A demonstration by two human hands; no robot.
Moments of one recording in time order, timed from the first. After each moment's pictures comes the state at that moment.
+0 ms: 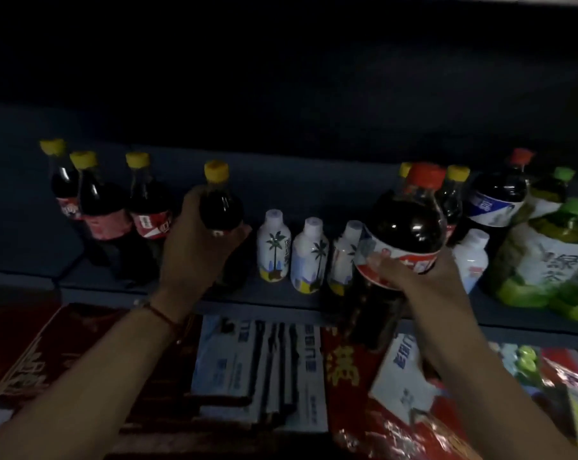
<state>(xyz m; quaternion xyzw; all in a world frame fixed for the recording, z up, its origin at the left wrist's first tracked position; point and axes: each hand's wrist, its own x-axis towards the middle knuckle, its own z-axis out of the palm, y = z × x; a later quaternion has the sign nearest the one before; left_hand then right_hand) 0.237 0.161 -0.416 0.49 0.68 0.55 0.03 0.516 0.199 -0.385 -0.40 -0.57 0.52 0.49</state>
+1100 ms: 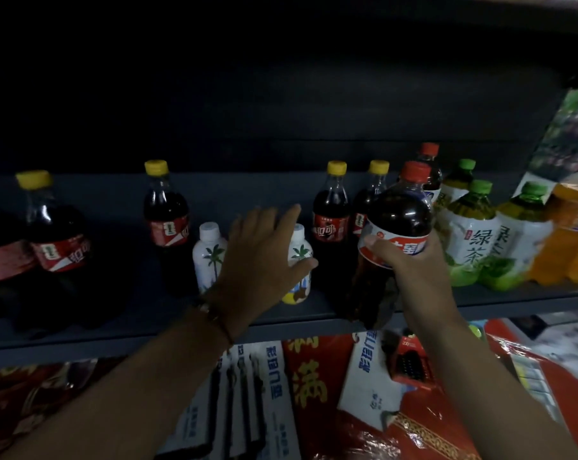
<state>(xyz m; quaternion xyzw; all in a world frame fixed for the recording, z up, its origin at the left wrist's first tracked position) 0.348 0.238 -0.429 0.71 0.62 0.27 -0.17 0.569 0.250 -0.420 -0.41 -0.54 0.41 0.61</state>
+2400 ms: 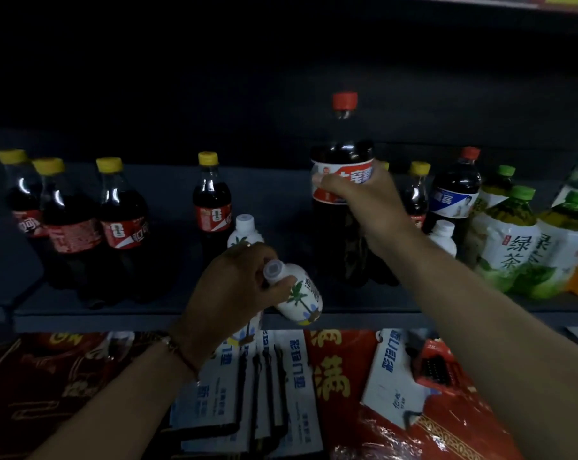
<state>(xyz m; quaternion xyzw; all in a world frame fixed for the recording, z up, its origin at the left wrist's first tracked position) 0.283 0.165 -0.457 0.70 0.57 0.42 -0.08 0.463 0.275 -0.356 -0.35 -0.64 0.44 0.53</state>
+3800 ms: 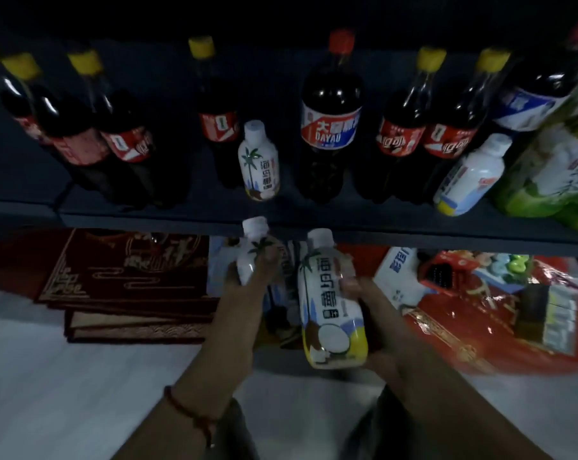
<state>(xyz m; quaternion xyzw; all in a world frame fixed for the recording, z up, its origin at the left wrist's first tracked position) 0.364 0.075 -0.462 0.11 0.66 0.57 0.48 0.510 0.169 -0.423 -0.38 -0.22 0.88 0.20</state>
